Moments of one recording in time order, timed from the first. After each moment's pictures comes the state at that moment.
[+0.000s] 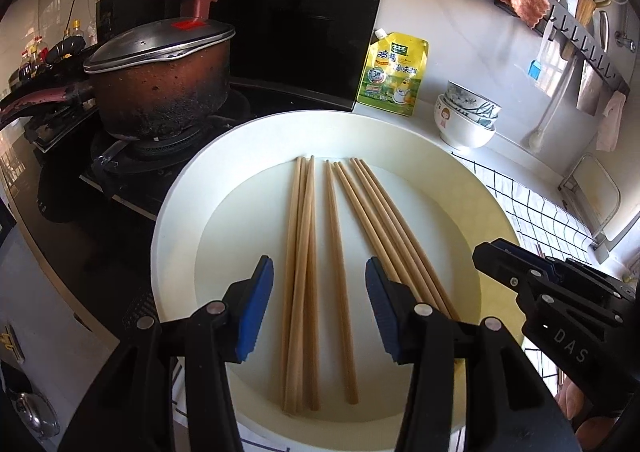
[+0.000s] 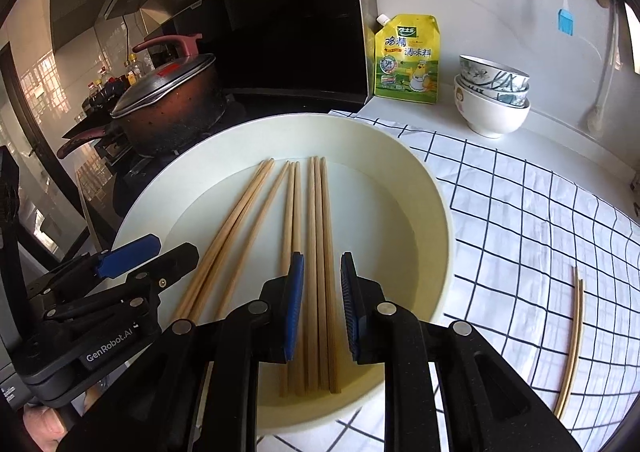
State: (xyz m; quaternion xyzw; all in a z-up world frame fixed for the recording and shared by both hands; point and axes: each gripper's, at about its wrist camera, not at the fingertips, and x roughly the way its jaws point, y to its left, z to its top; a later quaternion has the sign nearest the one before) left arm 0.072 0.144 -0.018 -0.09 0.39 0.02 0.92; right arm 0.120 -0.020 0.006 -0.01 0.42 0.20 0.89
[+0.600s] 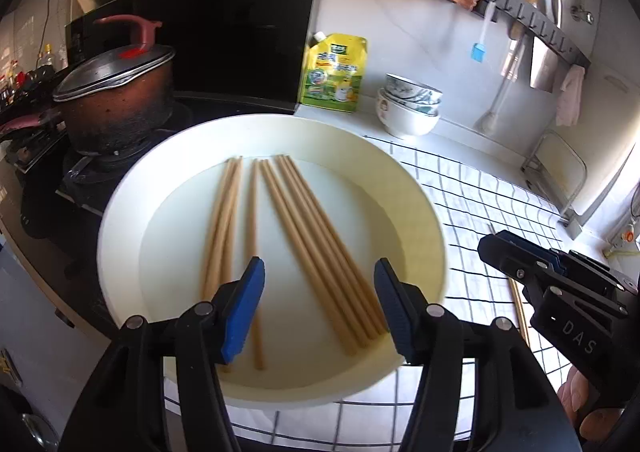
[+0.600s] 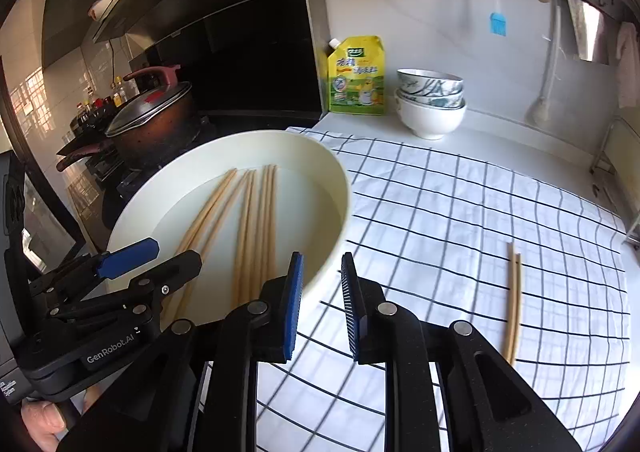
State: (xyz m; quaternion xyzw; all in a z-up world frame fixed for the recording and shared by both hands) left arm 0.048 0.079 -0.002 -0.07 0.38 -0.03 0.92; right arm 0.076 -0.089 0.028 0.00 0.39 0.16 0.91
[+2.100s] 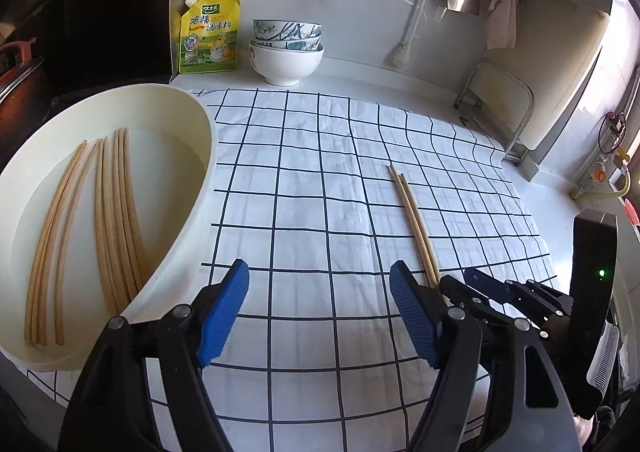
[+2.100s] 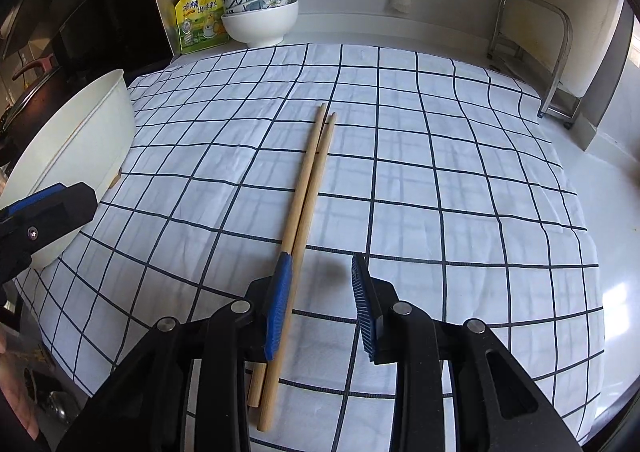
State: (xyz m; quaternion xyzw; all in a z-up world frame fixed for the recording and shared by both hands) left arm 0.061 -0.073 -0.038 -0.03 0.42 -0.13 0.90; right arm 0.059 -0.251 -0.070 0.02 0.47 0.02 0.88
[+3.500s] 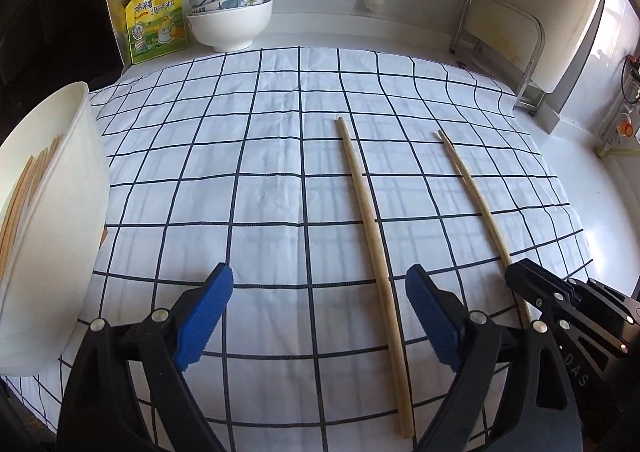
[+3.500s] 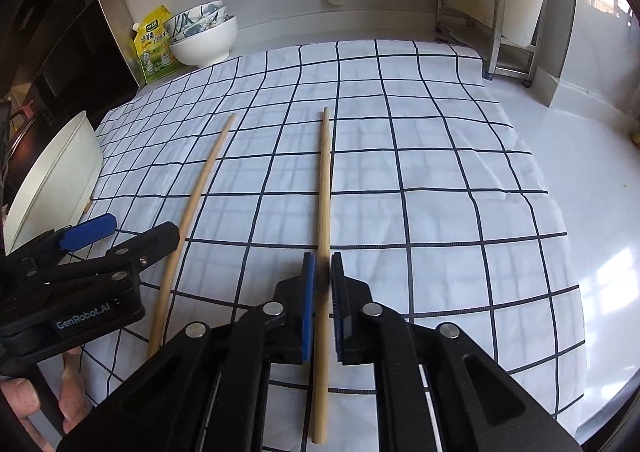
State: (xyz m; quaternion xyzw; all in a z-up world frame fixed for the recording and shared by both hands) left arm 0.093 -0.164 -0.089 0.04 0.46 -0.12 0.88; right arm 0.044 -0.328 -0.072 0.09 0.46 0.00 0.88
